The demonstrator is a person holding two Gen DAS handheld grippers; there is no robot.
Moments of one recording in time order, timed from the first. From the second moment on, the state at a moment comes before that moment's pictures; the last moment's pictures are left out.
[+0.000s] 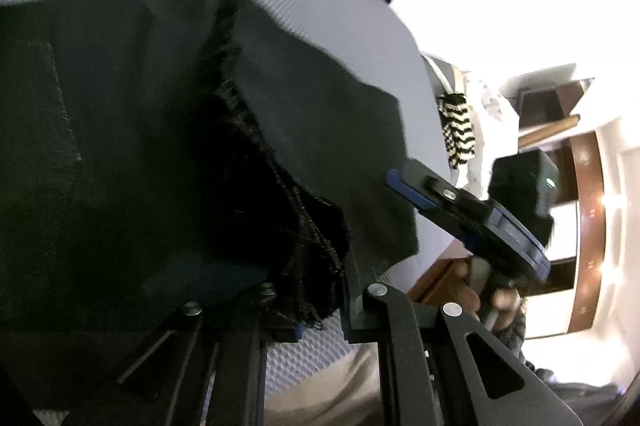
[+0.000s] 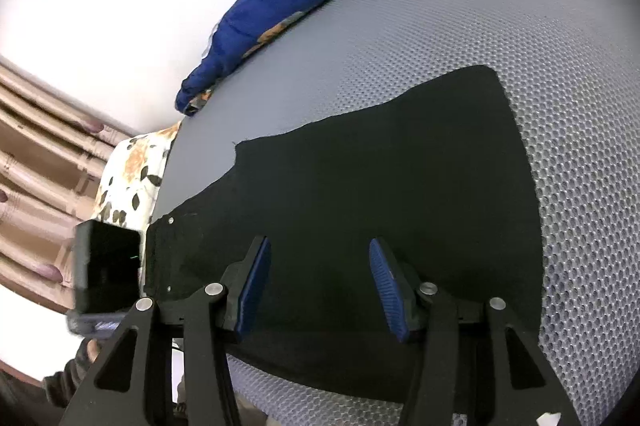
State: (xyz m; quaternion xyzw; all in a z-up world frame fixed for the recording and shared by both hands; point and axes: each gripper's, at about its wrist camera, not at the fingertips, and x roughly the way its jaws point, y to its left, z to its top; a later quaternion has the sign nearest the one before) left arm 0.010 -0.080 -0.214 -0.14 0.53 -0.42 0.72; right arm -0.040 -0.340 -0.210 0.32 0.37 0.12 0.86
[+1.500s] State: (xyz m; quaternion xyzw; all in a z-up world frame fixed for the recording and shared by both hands) left arm 0.094 -0.140 -0.202 0.05 0.44 -0.34 0.83; right arm 0.031 -0.349 -0.197 0.15 0.40 -0.02 0.90
